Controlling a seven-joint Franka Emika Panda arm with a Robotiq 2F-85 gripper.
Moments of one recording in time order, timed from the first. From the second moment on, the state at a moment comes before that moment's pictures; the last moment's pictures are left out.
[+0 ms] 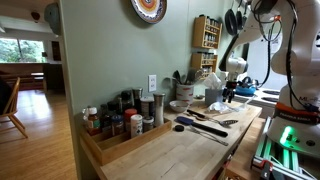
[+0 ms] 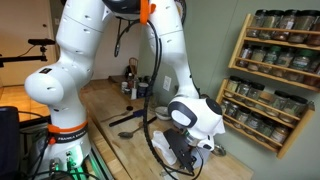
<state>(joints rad) -0.66 0.31 -0.11 -2.39 0.43 2.51 -0.99</state>
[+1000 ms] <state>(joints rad) -0.63 0.35 -0.10 -2.38 0.48 2.53 -1.01</state>
